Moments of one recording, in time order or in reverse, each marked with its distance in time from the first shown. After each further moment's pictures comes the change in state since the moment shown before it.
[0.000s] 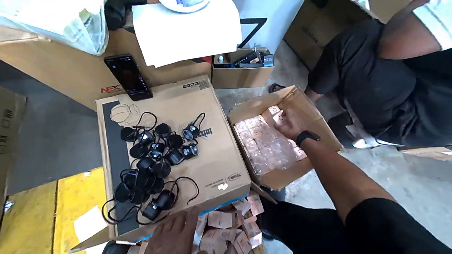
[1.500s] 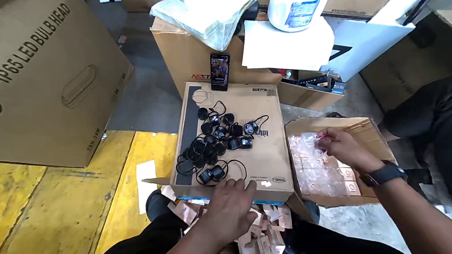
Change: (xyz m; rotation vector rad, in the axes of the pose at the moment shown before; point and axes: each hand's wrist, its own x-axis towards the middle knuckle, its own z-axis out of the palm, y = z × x) left_hand -0.008 0.006 -0.014 -0.064 0.136 0.036; right_hand -0.090 -0.161 -0.068 0.337 -0.359 -0.193
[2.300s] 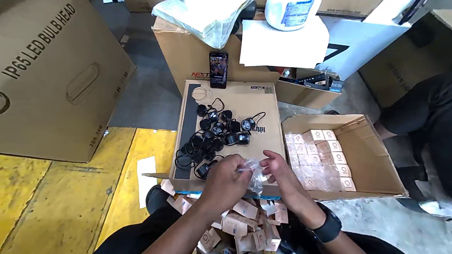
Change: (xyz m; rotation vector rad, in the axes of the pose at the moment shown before) left_hand 0.012 0.000 -0.015 -0.670 0.465 -0.171; right_hand -0.118 -0.068 0.137 0.420 -0.124 -0.195
